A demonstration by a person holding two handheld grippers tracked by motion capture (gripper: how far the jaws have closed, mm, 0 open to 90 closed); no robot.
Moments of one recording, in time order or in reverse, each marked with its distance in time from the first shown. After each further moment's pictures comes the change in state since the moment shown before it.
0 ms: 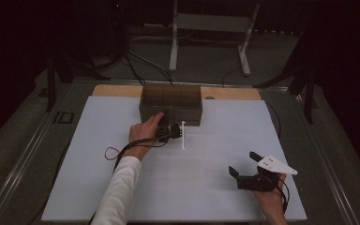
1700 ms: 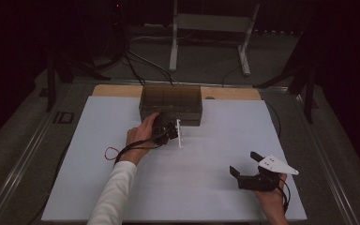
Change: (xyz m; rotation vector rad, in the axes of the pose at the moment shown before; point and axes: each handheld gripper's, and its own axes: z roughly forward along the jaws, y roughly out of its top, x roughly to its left) left arm 0.013 -0.014 -0.014 -0.038 -0.179 -0.286; right arm -0.002 0.000 -0.001 -0.001 -0.003 0.005
